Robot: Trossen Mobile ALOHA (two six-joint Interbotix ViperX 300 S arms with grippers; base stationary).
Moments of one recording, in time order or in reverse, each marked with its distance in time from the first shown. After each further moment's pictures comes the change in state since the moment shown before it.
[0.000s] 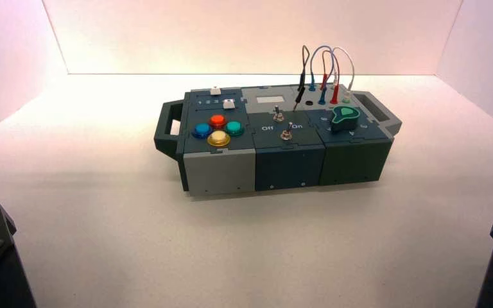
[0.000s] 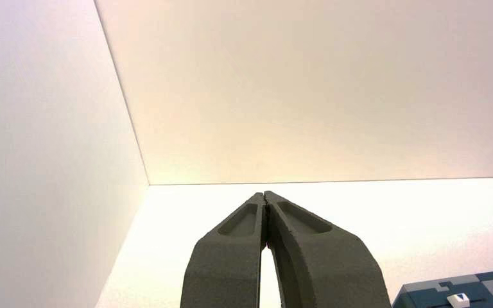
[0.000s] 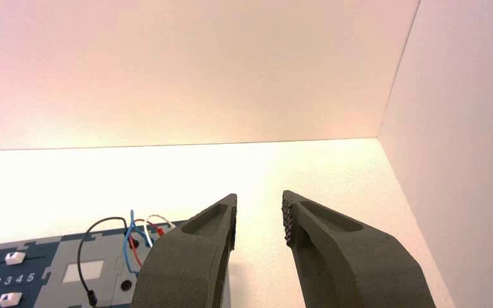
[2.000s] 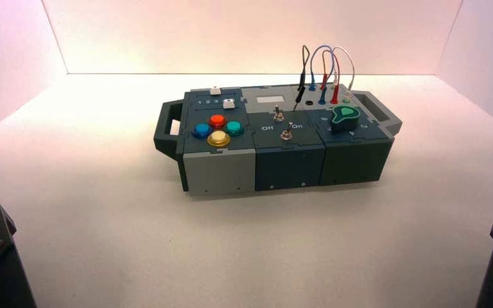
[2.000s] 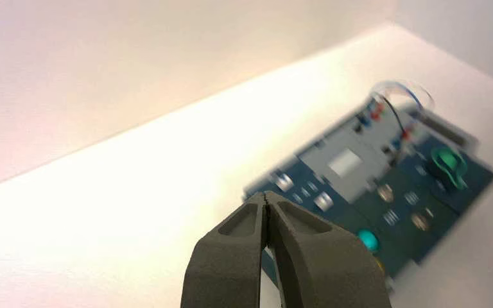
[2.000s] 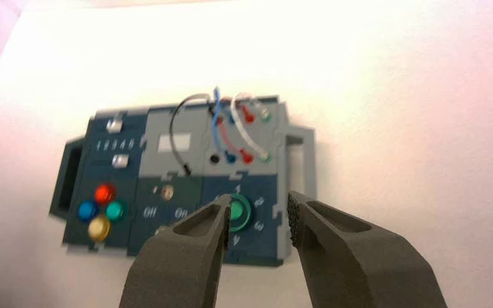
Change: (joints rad) left arm -0.304 0.041 -0.146 0.025 0.508 0.061; right arm 0.150 0.169 -0.196 0.193 0.548 -0.052
